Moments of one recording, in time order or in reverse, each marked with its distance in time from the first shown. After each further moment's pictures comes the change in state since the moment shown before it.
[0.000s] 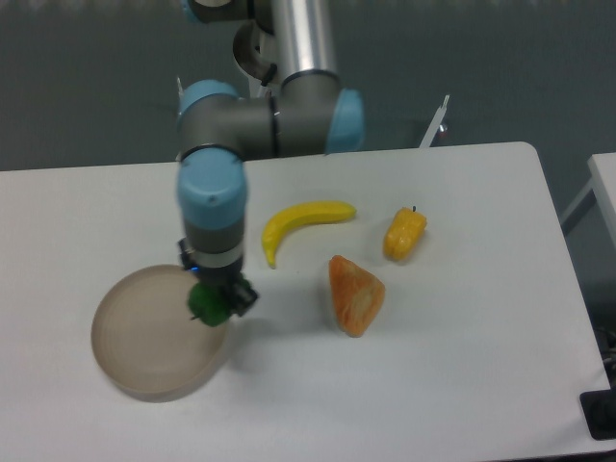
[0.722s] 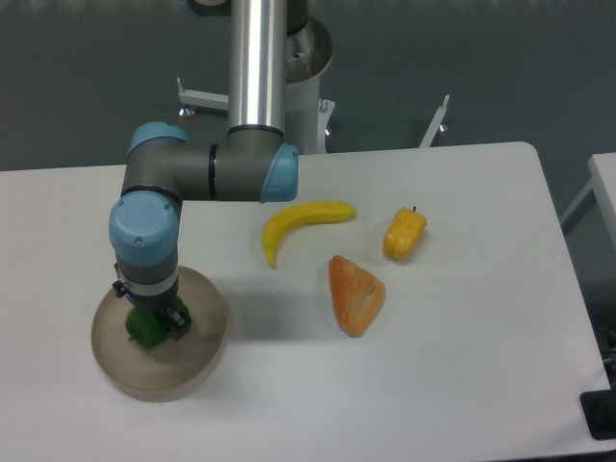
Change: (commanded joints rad) arm -0.034 -0.014 -0.043 0.113 0.001 0.008
